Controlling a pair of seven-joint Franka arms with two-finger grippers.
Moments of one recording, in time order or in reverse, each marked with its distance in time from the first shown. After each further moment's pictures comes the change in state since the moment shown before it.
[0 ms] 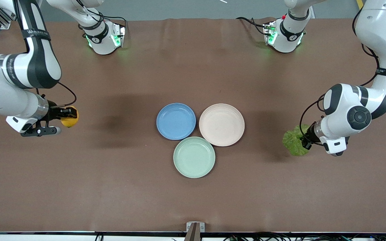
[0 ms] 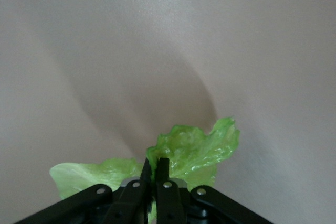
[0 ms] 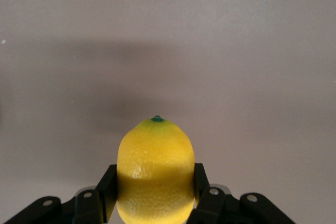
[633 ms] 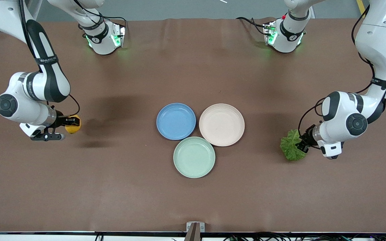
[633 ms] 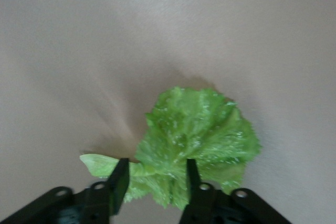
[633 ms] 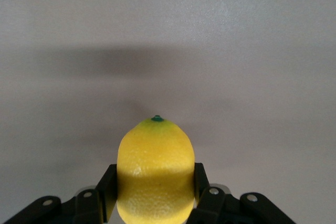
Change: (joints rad) left arm 0.025 0.064 -0.011 0.009 0.000 0.069 0.047; right arm -0.090 0.142 0.001 -0.137 -0.027 0.292 -0.007
